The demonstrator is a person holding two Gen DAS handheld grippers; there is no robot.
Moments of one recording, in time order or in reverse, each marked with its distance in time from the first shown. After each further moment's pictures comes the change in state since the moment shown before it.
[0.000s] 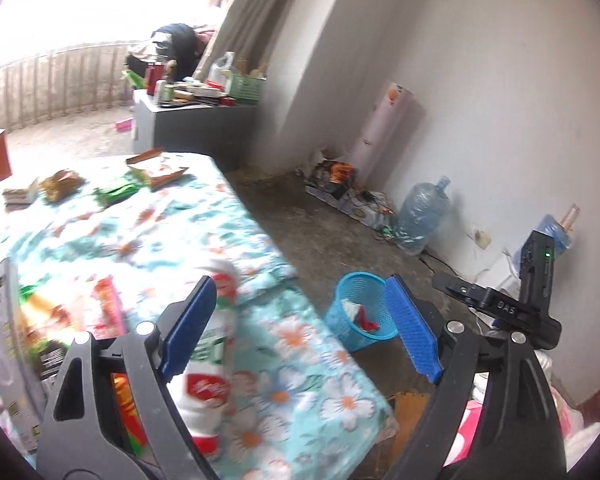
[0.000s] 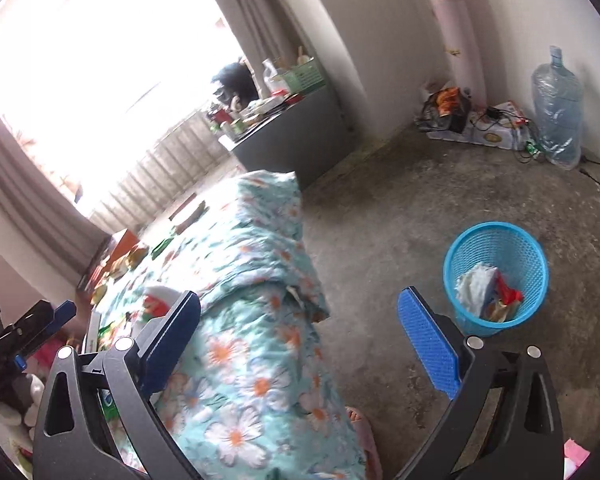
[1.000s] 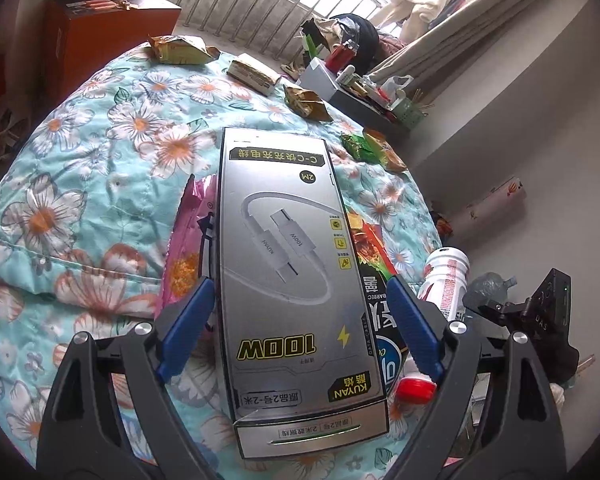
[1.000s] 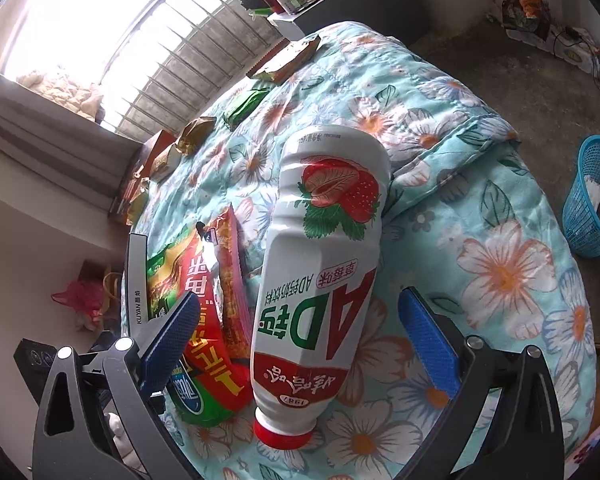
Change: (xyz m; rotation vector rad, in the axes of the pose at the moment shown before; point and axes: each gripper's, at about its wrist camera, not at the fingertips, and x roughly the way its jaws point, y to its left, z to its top) left arm -0.069 0.219 -0.093 -0.503 -0.022 0.191; right arm 0.146 0.183 -0.070 0.030 0.389 0.102
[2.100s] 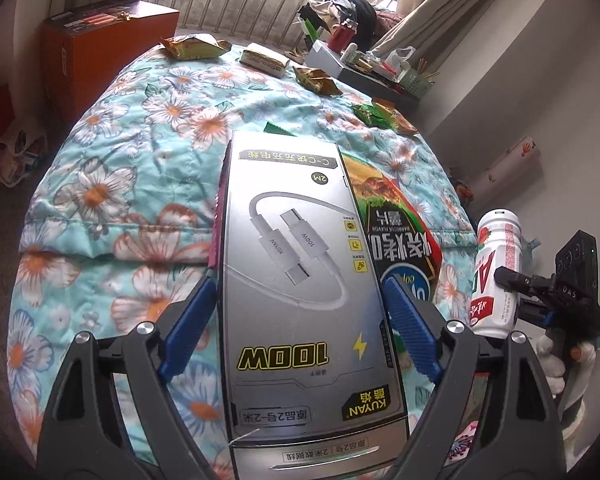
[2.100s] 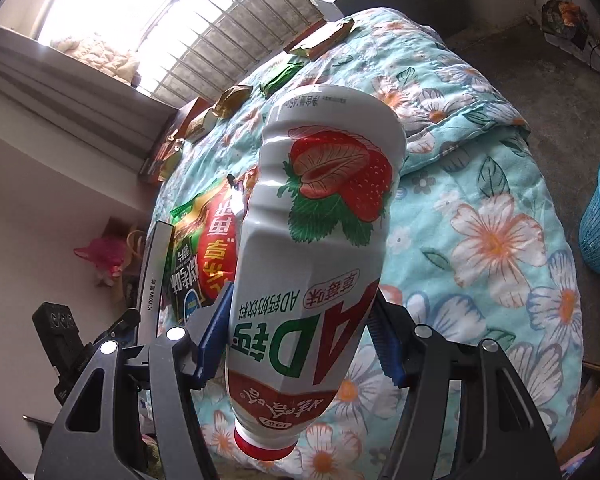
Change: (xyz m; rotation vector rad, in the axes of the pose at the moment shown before) left arm -0.042 0.011 -0.032 0.111 0.080 0.084; right arm -0.034 -0.015 -0.019 -0.109 0.098 0.134
